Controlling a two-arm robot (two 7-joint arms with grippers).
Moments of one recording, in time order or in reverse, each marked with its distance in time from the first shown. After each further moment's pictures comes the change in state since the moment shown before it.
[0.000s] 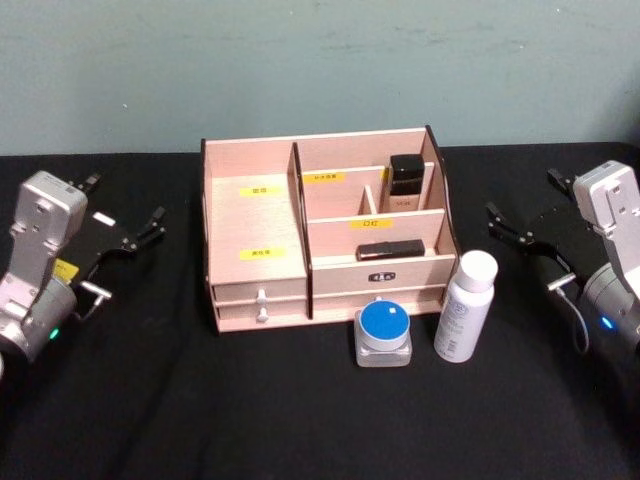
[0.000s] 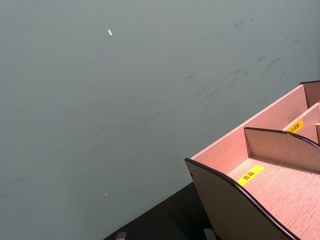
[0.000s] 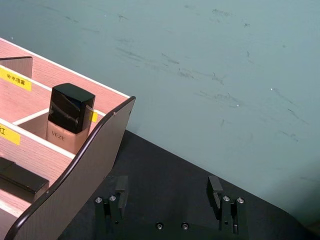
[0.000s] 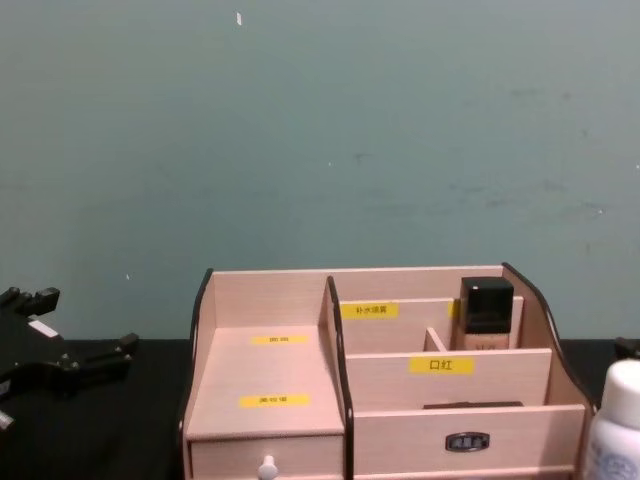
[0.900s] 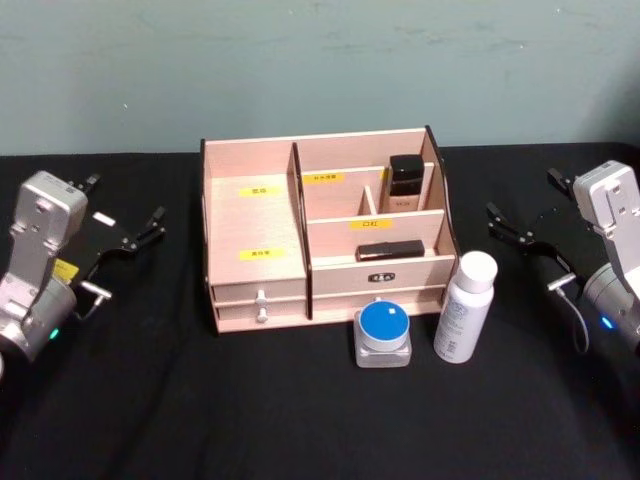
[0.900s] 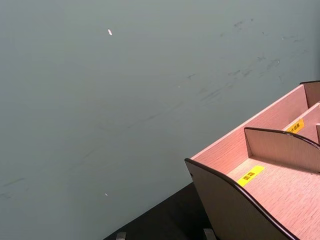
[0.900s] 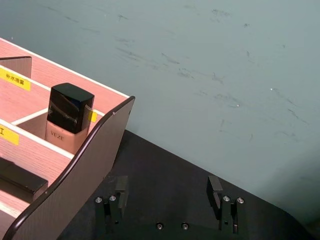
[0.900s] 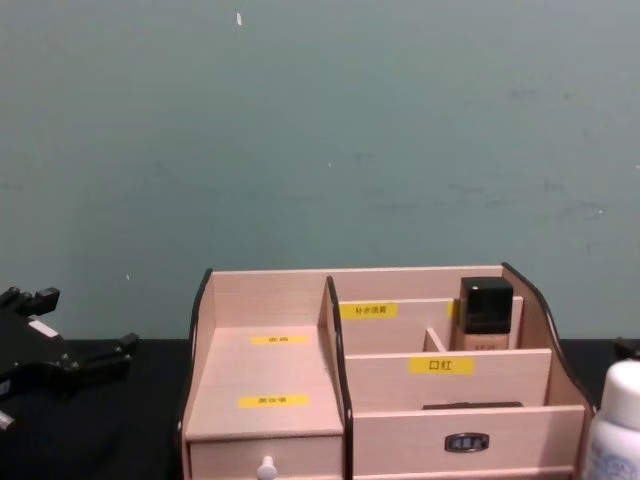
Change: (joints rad) left arm 0.000 0.000 0.000 0.000 0.000 0.000 0.000; right arm 0.000 0.000 0.000 0.000 0.000 0.000 0.000
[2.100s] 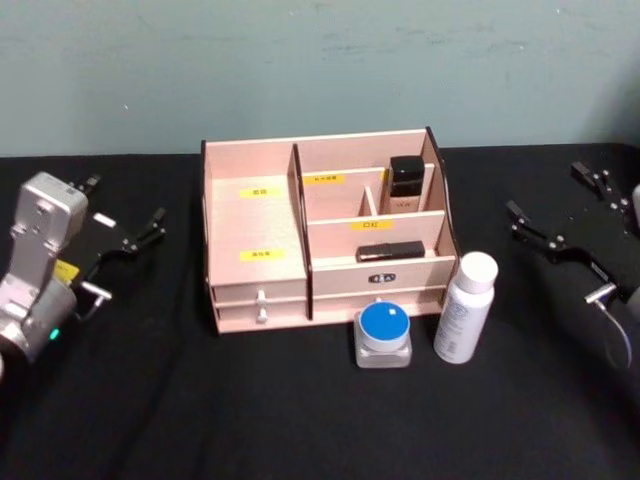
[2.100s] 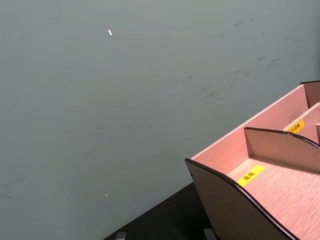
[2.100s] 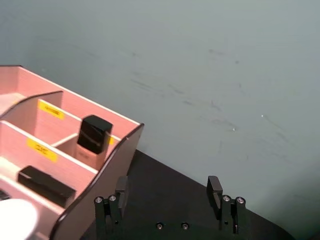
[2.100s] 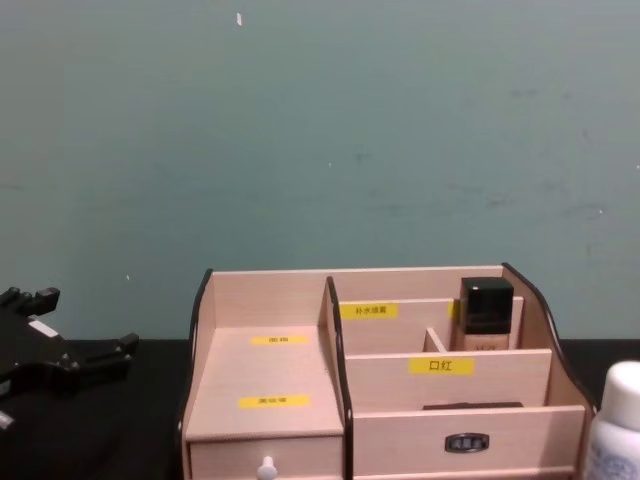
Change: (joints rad) left arm 0.000 0.000 0.000 0.000 0.000 0.000 0.000; right arm -0.176 0.092 0.126 -0.226 0.042 -0.024 0.055
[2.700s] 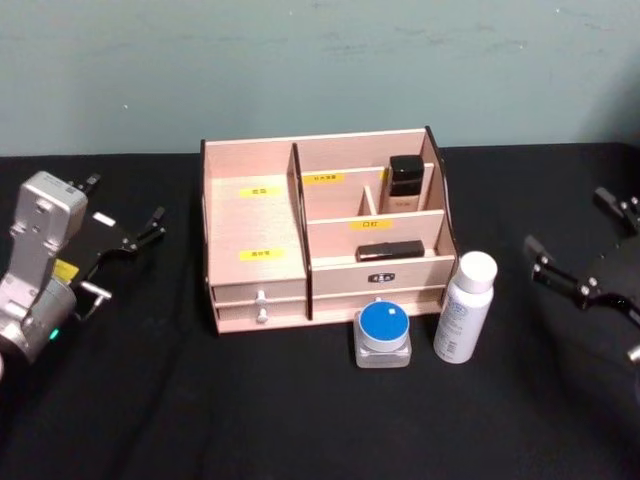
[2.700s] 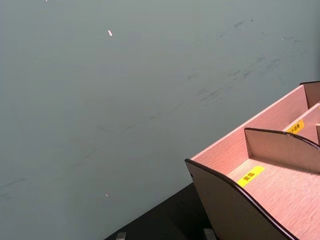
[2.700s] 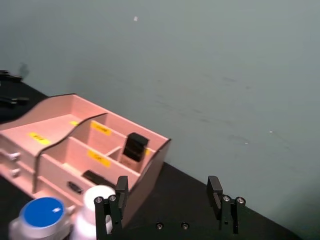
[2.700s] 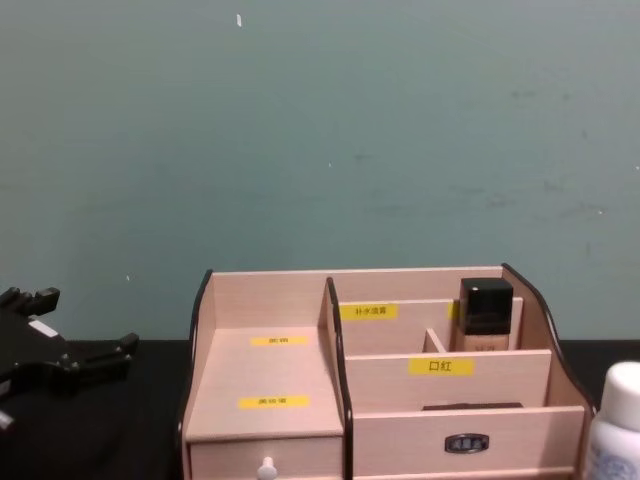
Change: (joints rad) left arm 0.000 0.000 0.000 0.000 0.000 0.000 0.000; right arm -0.335 0.115 0.174 -0.287 0.072 -0.065 0.028
